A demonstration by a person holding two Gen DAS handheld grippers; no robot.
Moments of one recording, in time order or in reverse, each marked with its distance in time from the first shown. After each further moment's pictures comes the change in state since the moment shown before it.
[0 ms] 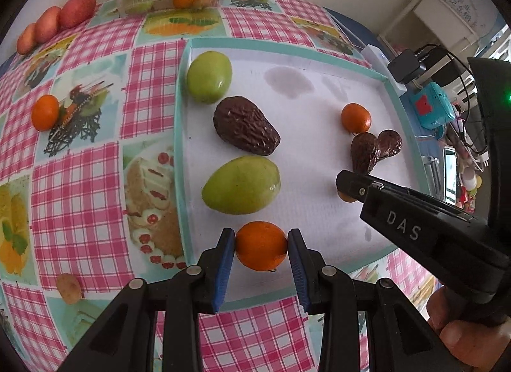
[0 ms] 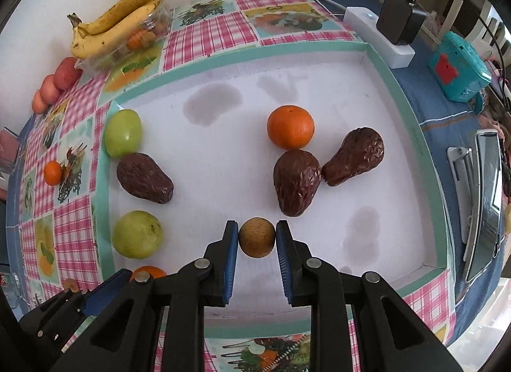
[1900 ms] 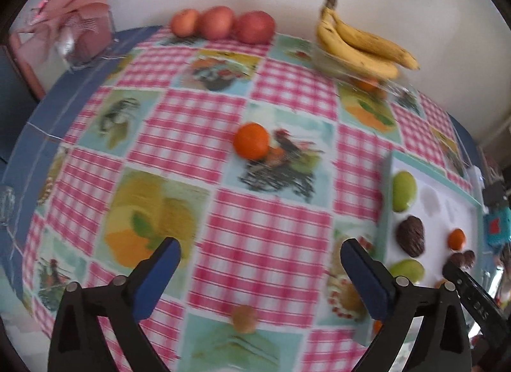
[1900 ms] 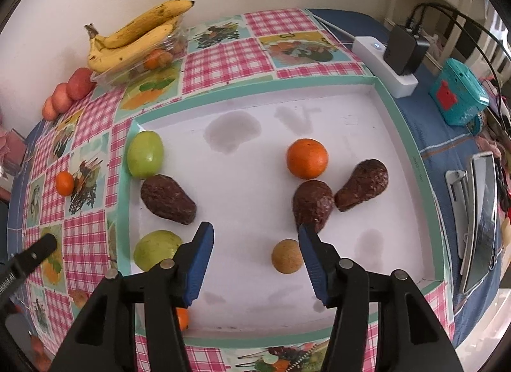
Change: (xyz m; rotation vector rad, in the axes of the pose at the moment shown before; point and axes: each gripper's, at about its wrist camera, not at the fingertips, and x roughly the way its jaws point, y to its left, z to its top) left arm -0.081 0.142 0.007 -0.370 -0.226 0.337; right arm -0.019 0.015 0.006 -0.031 -0.101 0.011
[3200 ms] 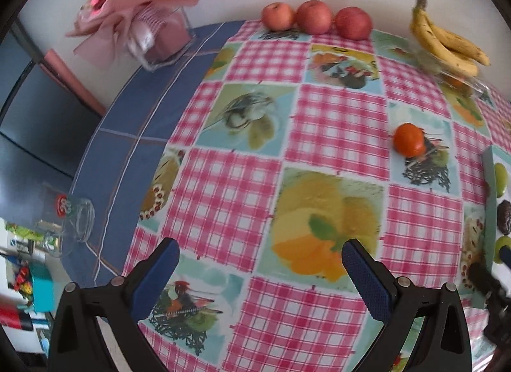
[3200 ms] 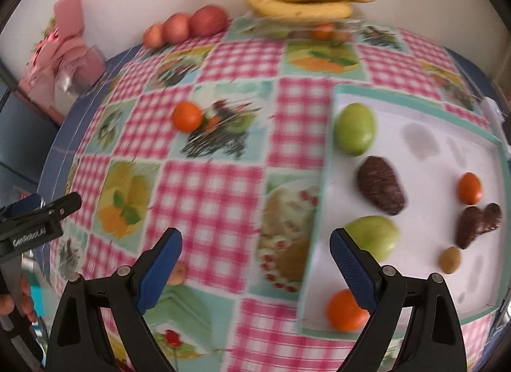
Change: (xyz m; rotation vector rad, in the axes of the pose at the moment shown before) left arm -0.014 0.123 0.009 0.047 0.047 0.284; right arm 0.004 0.158 -0.039 -0.339 0.057 0.228
